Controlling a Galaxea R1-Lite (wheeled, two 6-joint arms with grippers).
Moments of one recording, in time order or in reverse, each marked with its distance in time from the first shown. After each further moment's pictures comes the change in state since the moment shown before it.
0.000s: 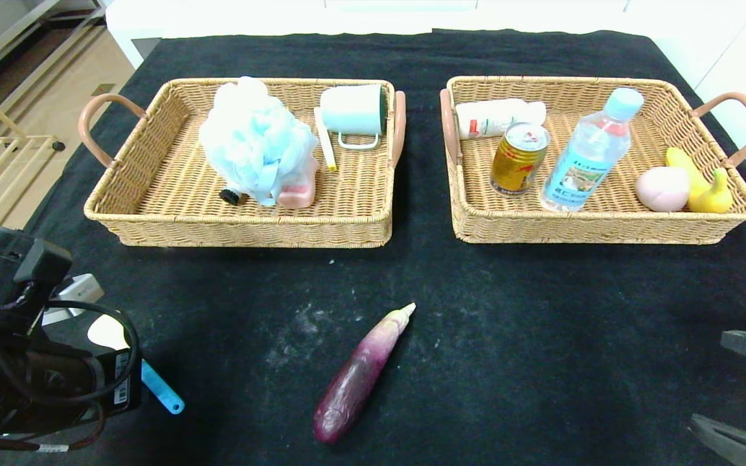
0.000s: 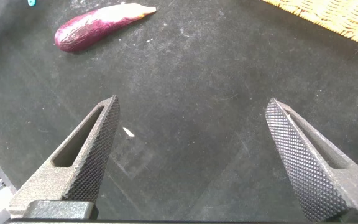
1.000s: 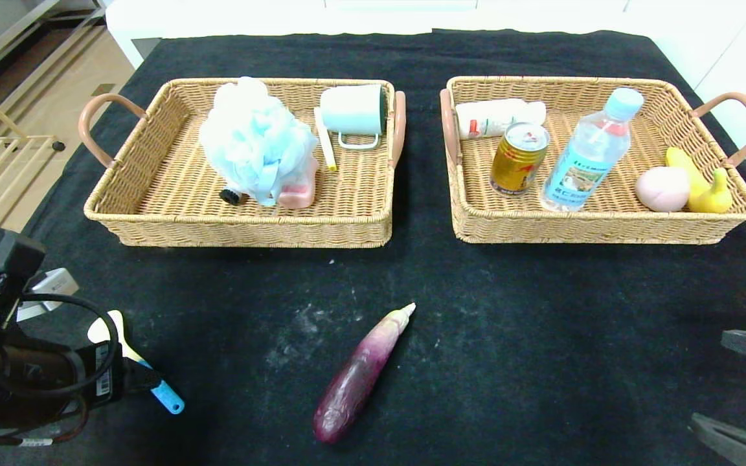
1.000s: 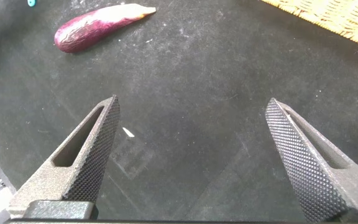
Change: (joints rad) left arm 0.064 -0.020 -0.009 0.001 -0.001 -0.006; right arm -0.001 0.000 -0.001 0.000 0.000 0.000
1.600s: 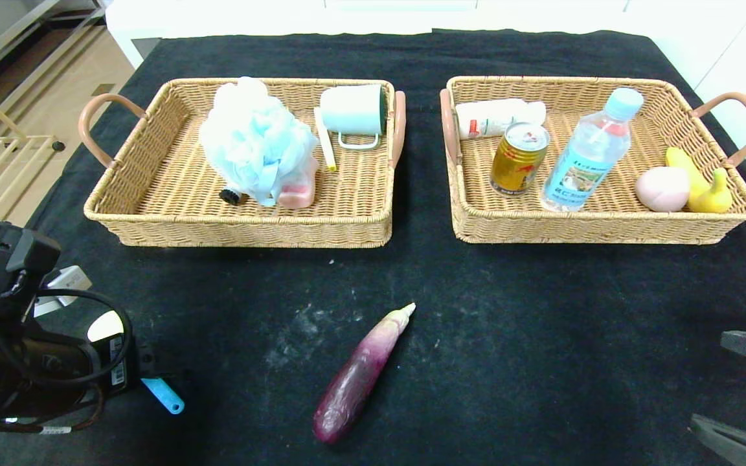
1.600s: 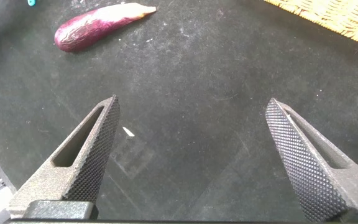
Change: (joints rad) left arm 0.012 0.041 0.012 -0.066 -0.036 -0.002; right arm 0.001 0.000 0.001 0.000 0.000 0.000
